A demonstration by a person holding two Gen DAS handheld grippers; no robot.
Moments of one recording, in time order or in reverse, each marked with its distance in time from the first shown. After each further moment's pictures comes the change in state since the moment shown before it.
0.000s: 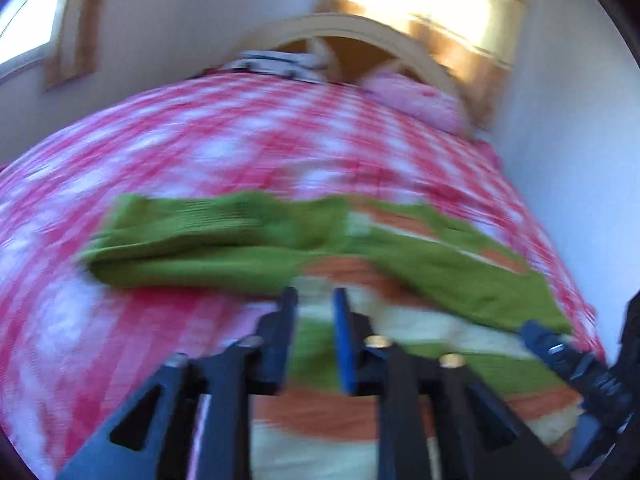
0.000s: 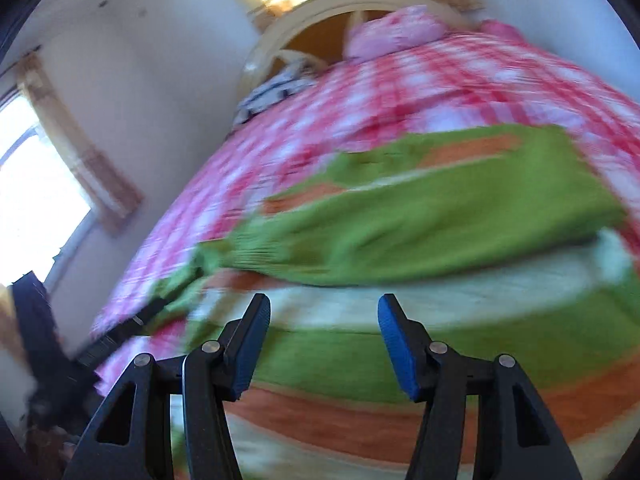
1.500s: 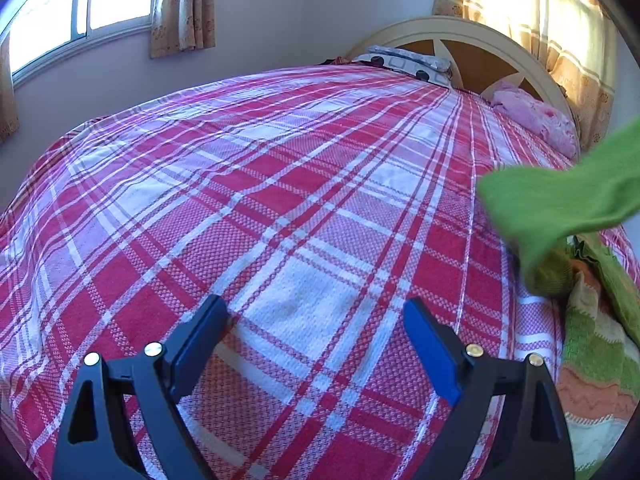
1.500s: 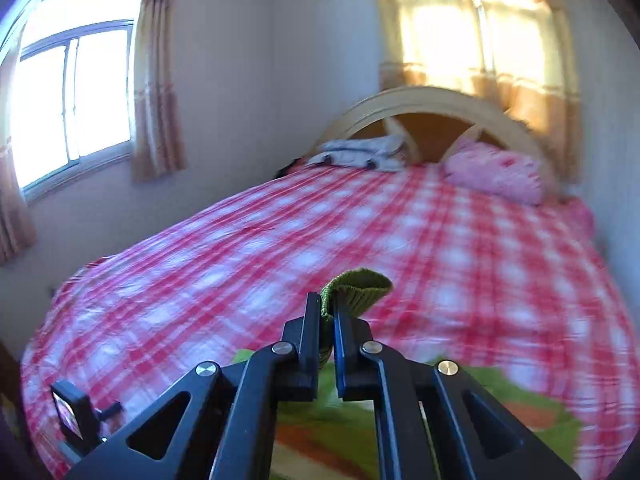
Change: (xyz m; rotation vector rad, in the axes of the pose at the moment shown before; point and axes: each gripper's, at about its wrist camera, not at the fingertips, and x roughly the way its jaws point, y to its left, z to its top) left arm 0.029 0.122 -0.032 -0.114 0.000 0.325; right arm 0.004 0.179 0.134 -0.537 -0.191 -0.096
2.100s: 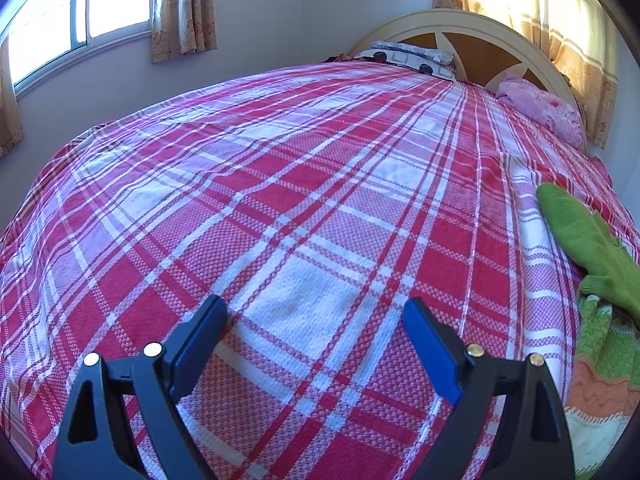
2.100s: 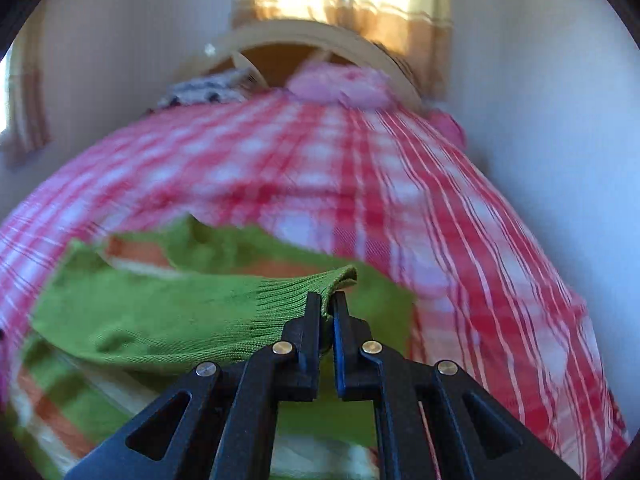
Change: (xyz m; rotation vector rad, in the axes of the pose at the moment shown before) left arm 0.000 -0.006 -0.001 0.027 0.005 0.044; right arm -0.031 -0.206 -0.165 0.166 0.249 -0.438
